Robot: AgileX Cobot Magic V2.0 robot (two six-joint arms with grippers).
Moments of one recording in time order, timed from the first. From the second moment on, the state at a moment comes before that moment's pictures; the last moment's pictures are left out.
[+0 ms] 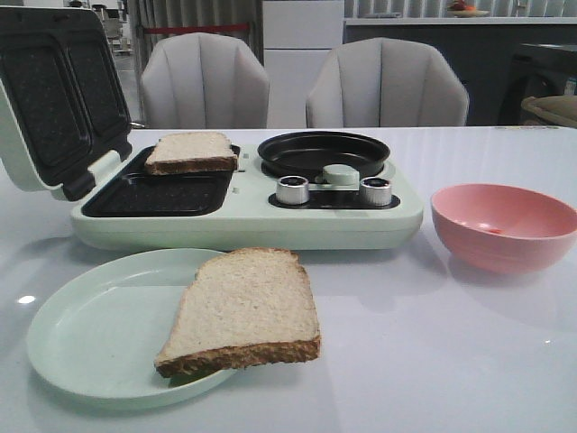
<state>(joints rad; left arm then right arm) -0.43 0.54 -0.68 0.03 0.70 0.17 0.08 -0.01 0.03 0.00 0.02 0.04</state>
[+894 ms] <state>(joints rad) -0.43 0.00 -0.37 -0.04 0.61 0.17 0.08 -0.01 0.03 0.00 0.02 0.04</state>
